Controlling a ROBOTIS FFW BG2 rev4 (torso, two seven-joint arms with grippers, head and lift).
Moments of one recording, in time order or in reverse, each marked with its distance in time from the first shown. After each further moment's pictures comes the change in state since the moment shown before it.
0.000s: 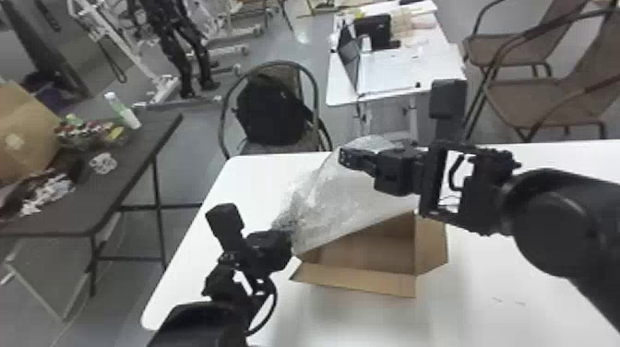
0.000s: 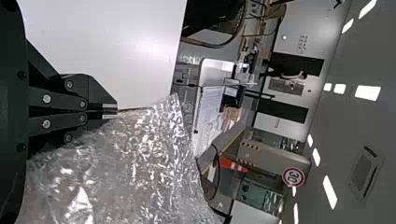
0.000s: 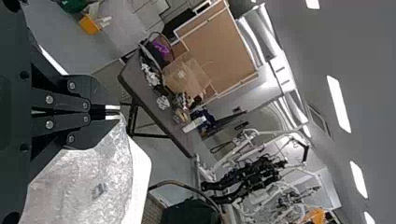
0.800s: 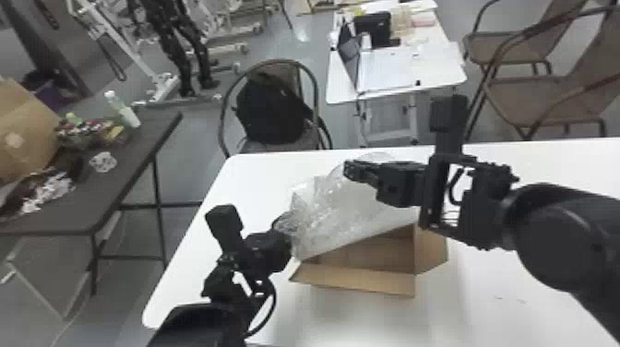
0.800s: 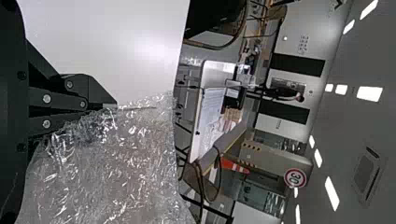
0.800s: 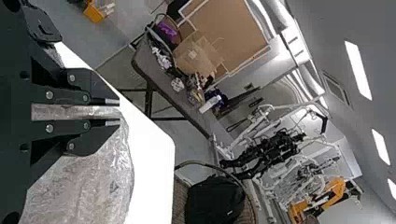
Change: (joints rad) left arm 0.013 0.007 -0.004 -0.004 0.007 -0.004 0.006; right arm 0.040 -0.014 0.008 -0.029 -0.052 0.017 -0.143
